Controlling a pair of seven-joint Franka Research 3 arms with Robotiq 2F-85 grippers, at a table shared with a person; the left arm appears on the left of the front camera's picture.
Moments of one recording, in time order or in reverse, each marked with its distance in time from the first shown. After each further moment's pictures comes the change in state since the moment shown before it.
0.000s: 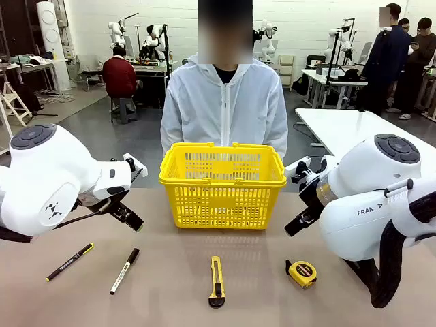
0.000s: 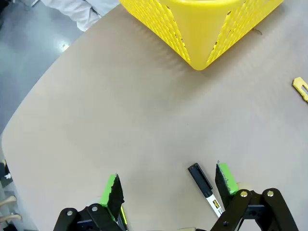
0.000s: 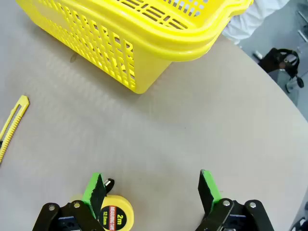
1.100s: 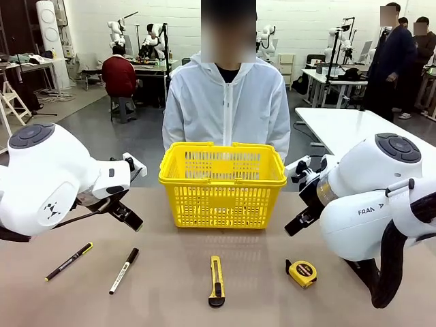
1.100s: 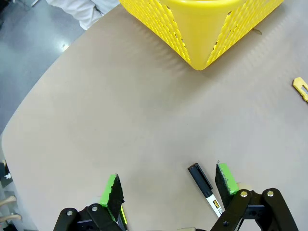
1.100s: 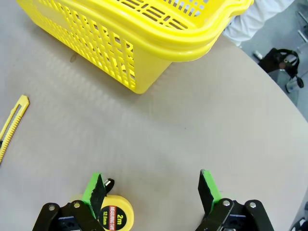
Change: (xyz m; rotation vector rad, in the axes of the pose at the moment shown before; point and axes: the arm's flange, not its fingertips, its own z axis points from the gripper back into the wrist) left arm 0.000 0.000 0.000 0.000 0.000 0.000; right arm 0.000 0.000 0.000 0.000 0.000 0.001
